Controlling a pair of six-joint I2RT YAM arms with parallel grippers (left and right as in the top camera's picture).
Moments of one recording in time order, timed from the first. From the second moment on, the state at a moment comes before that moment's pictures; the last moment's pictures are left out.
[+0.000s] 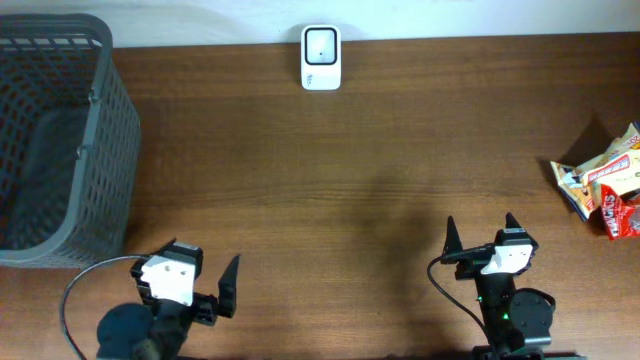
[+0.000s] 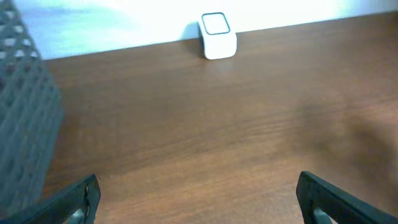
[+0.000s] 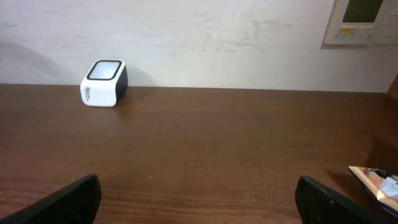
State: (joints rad) left arm -0.11 0.24 0.61 -0.75 0.14 0.05; right arm 0.02 0.01 0.01 -0.08 0.00 0.00
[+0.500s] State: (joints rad) left arm 0.04 0.01 0.03 0.14 0.19 0.06; right arm 0.02 0.01 0.01 -0.08 0.00 0.00
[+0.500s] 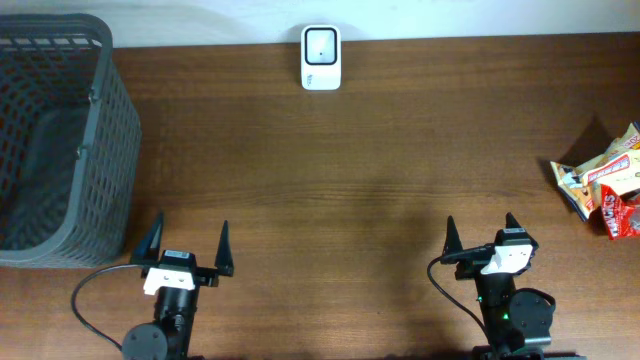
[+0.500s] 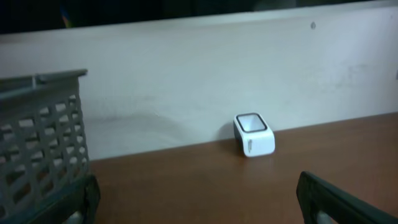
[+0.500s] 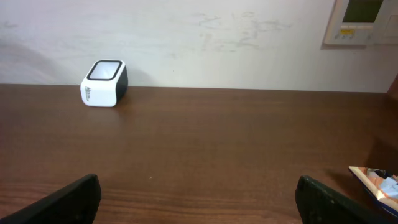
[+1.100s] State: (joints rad) left arm 0.04 0.01 0.01 -0.08 -0.01 -0.06; right arm 0.02 0.01 0.01 -0.08 0.00 0.00
